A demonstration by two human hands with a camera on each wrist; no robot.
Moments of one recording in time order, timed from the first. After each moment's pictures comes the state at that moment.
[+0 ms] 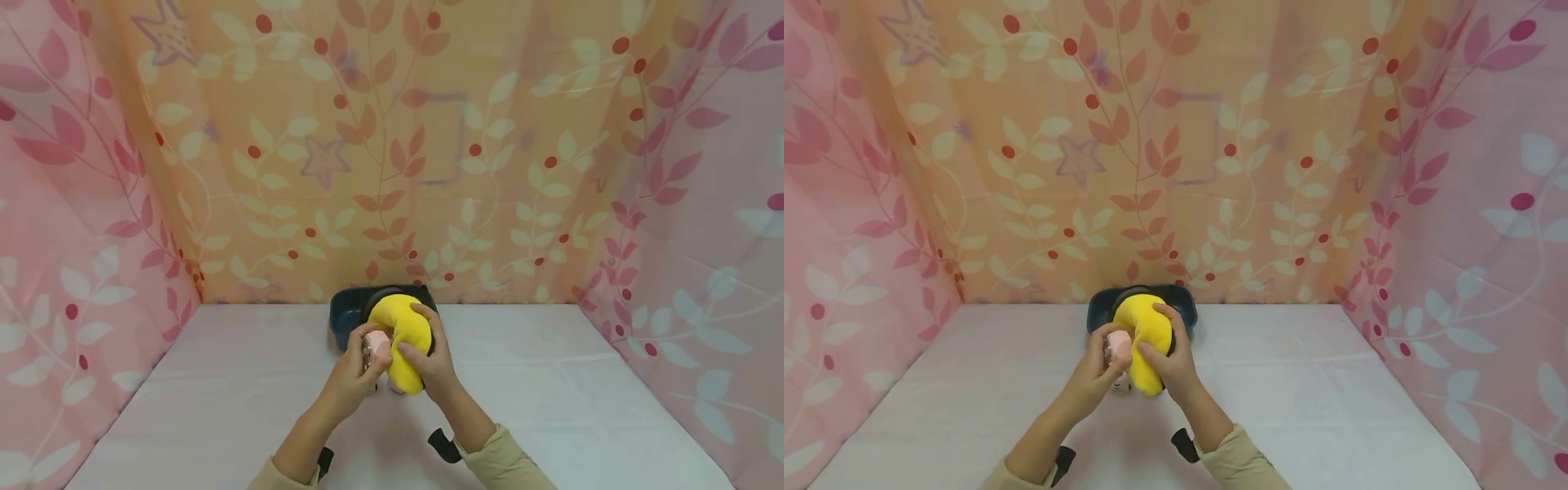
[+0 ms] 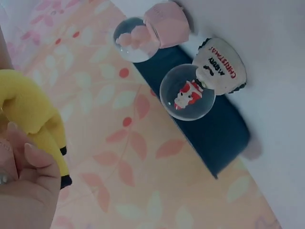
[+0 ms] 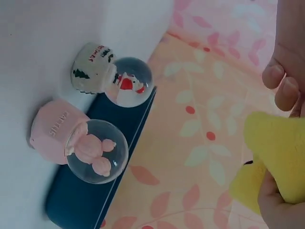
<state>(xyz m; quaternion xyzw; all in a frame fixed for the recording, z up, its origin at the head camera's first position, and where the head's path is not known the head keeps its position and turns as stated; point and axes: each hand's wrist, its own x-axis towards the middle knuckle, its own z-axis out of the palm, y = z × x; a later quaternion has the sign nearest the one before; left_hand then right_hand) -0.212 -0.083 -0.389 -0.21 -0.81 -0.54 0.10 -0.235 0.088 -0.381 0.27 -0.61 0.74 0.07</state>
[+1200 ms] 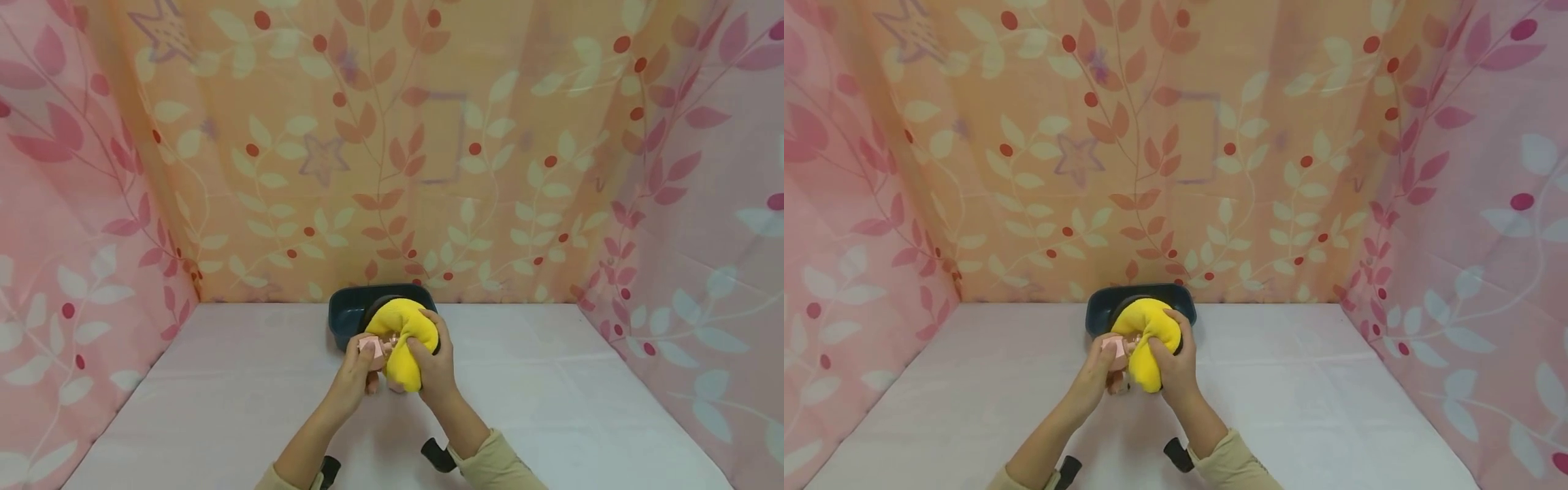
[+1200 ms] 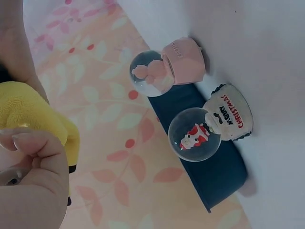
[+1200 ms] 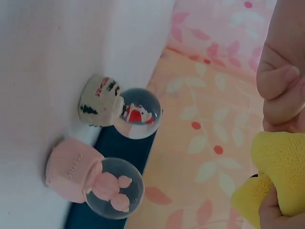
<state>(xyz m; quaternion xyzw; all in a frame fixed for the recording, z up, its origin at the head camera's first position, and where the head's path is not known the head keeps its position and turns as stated) -0.213 -0.075 -0.392 -0.16 -0.72 -0.68 -0.02 -0.236 0.080 -0.392 0.15 -0.59 0.78 0.13</state>
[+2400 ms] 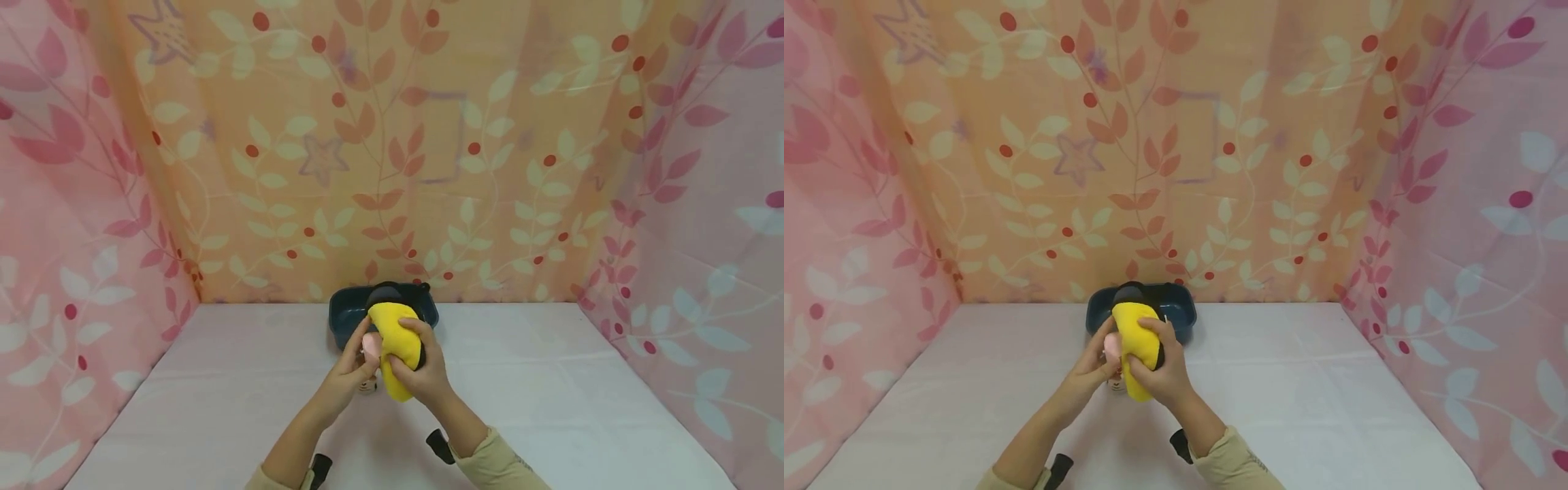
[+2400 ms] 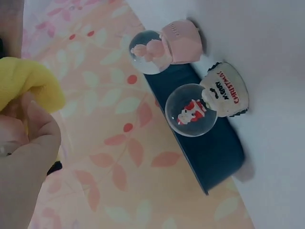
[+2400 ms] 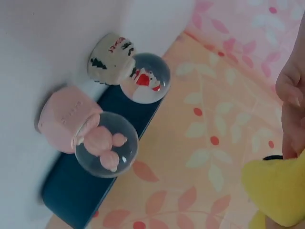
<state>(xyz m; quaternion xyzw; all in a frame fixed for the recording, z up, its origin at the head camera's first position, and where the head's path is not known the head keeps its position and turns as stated) -0.212 -0.093 -0.389 -0.22 -0.69 -0.69 -0.06 -0.234 0.078 -0.394 0.37 -0.66 0.59 0.28</state>
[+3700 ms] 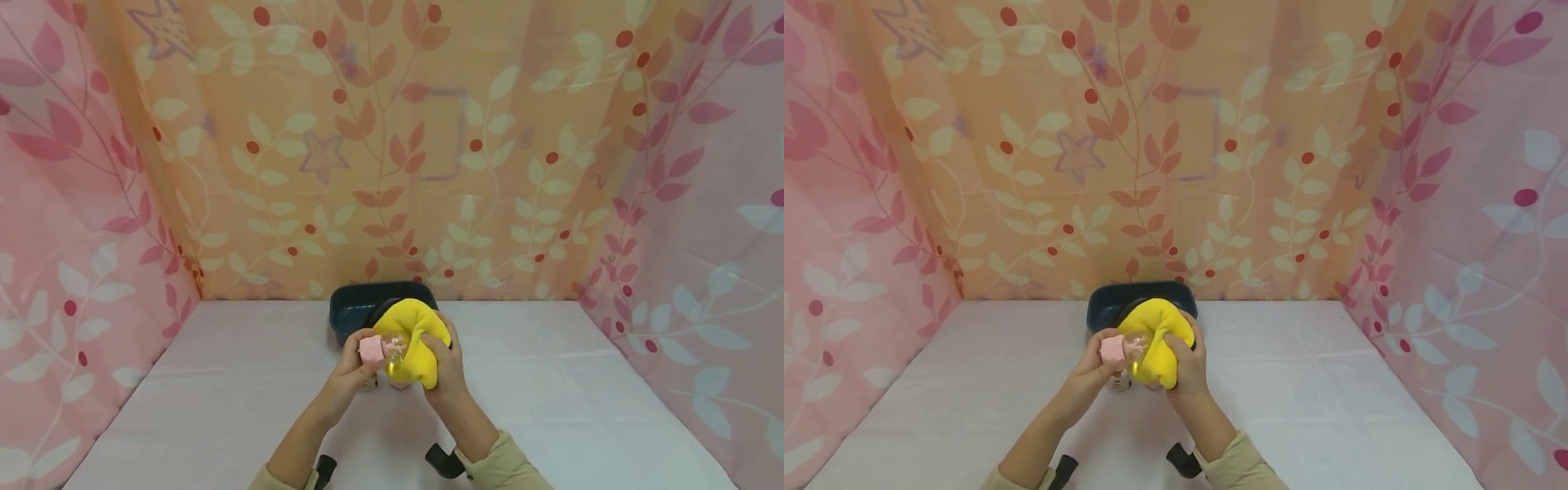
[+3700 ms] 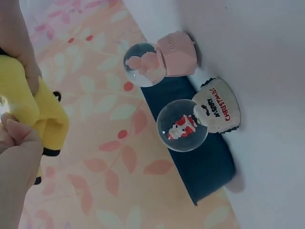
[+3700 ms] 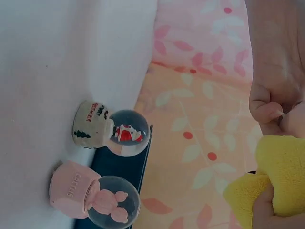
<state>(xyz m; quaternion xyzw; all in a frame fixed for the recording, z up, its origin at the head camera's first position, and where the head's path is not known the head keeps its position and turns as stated) -0.209 -0.090 -0.395 -0.23 -0.66 -0.71 -0.06 -0.226 0.086 -0.384 0.07 -0.49 0.86 0.08</state>
